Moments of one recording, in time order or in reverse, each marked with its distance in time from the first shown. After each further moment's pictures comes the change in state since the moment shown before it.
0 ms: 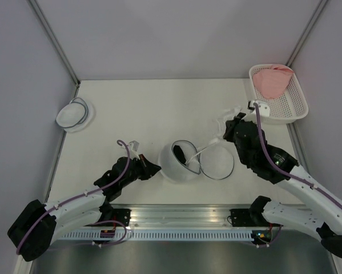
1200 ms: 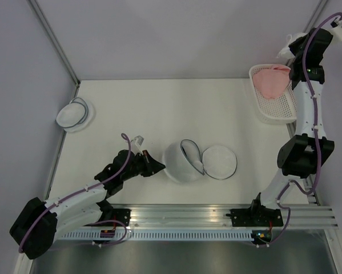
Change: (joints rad) left arm 0.032 0.046 0.108 -0.076 0.159 0.009; right arm -1.060 0.921 0.955 0.333 -0.500 -0.025
